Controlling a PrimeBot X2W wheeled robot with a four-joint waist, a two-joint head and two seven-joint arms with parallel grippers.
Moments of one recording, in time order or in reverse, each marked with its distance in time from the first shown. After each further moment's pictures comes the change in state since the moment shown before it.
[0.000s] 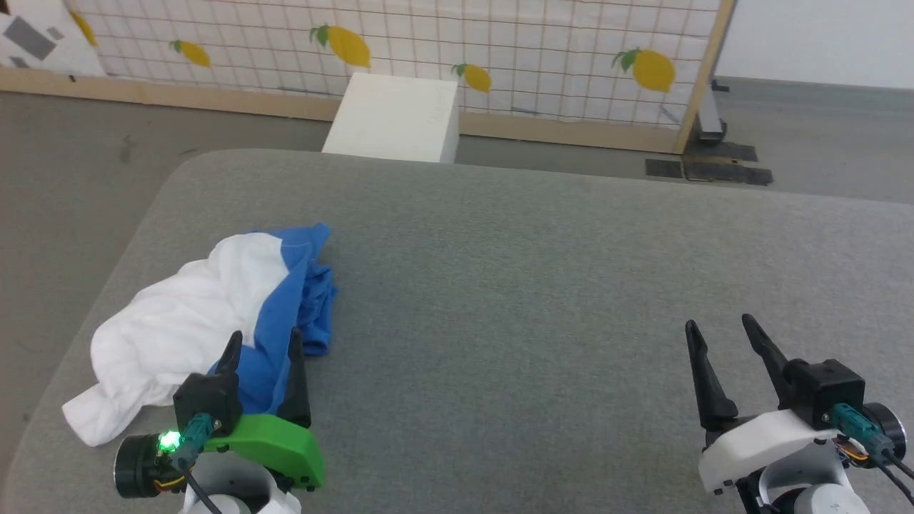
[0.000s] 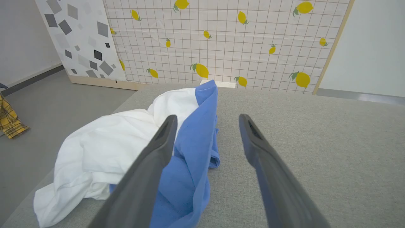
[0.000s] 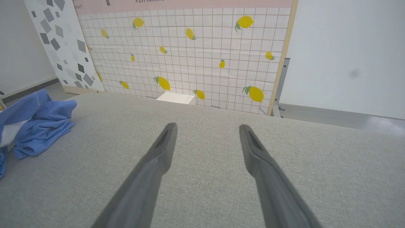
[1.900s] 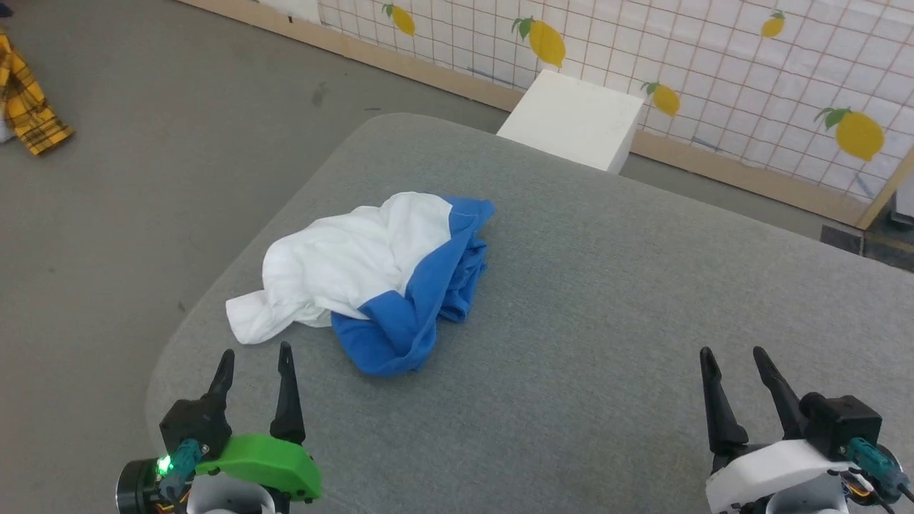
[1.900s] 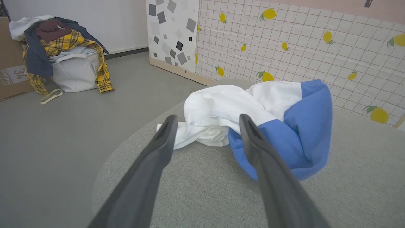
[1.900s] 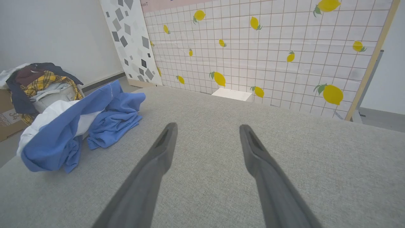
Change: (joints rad) left arm 0.011 0.009 -0.008 0.082 -0.094 0.026 -0.123; right arm 0.023 0.000 -0.027 0.125 0.092 0.000 -0.123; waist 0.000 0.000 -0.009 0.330
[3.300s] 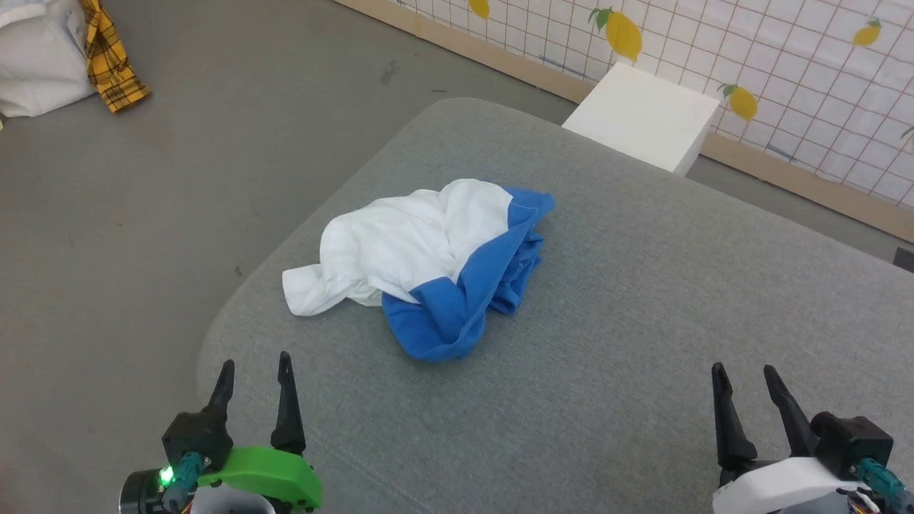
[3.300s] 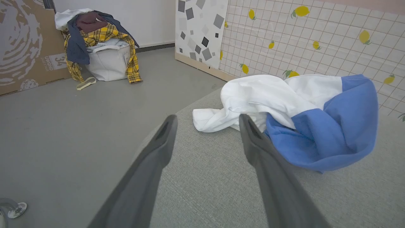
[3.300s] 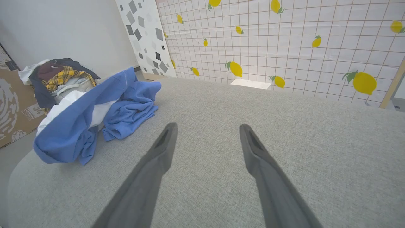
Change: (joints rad) left arm 0.003 0.017 -0.025 0.052 -0.035 0.017 -0.063; right arm 0.015 0.000 -0.021 0.063 0.040 0.000 -0.065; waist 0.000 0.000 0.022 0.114
